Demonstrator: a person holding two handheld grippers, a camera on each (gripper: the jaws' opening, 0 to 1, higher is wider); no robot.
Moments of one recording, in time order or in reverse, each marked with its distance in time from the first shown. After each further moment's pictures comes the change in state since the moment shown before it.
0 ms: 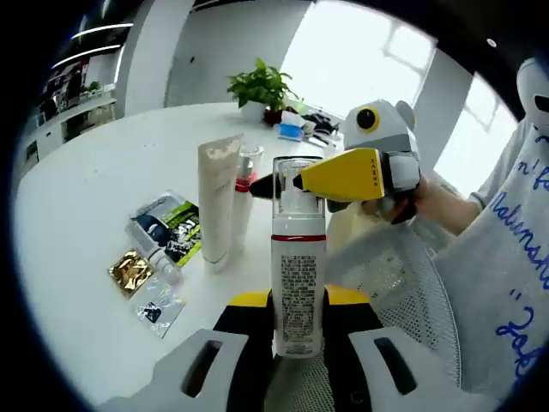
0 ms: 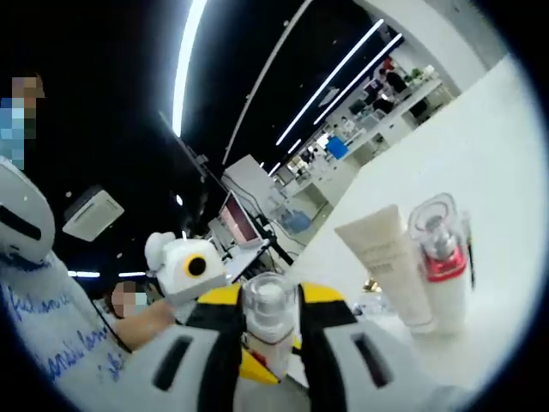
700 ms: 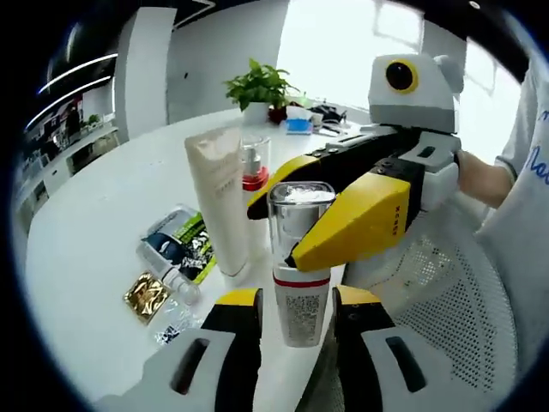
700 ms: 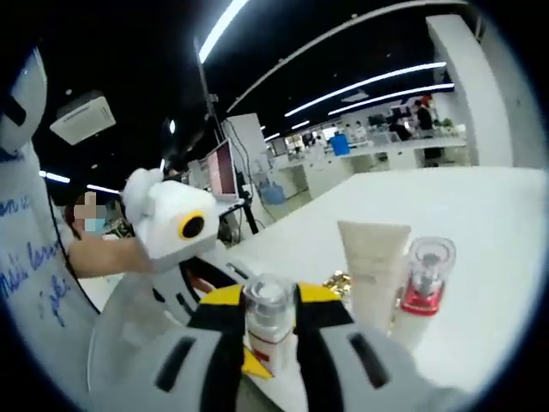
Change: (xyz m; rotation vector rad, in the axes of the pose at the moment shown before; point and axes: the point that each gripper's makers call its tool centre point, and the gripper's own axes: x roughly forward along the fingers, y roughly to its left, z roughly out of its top) left arm 0.033 0.018 -0.003 0.166 0.008 0.118; right arm 0.007 -0.012 -0.022 -0.392 0.173 -0.097
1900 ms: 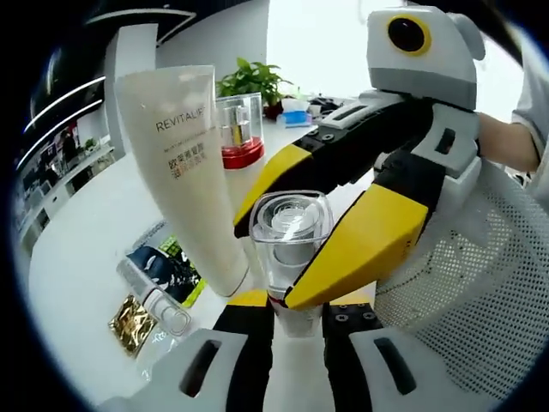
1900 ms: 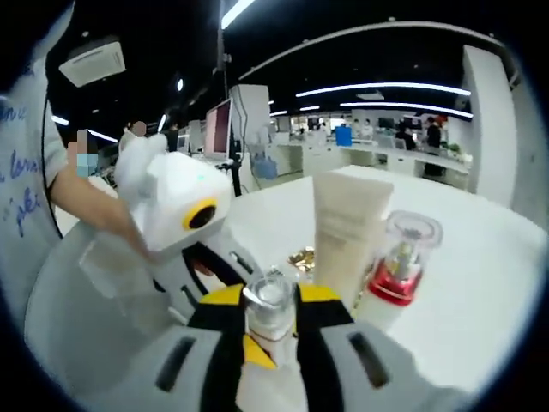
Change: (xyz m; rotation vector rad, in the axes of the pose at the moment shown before) left arm 0.062 0.018 -0.017 0.108 -0.004 0.036; right arm -0.001 -0.043 -0.043 -0.210 0.132 -0.039
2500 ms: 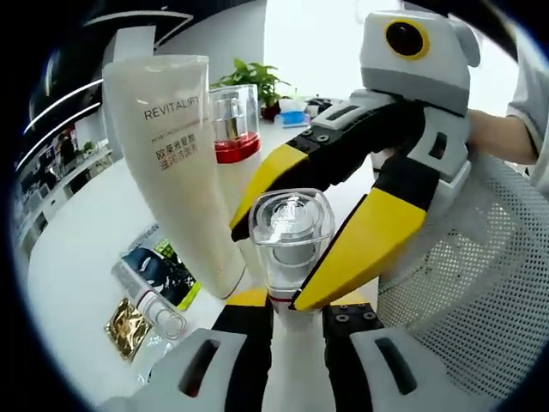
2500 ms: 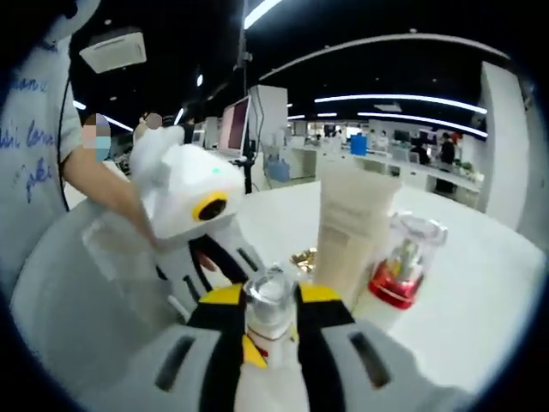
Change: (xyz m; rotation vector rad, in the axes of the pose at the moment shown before) left arm 0.006 -0.002 -0.003 0.017 0.002 -0.014; right arm -0.001 0.001 -0.008 -0.101 -0.011 0.053
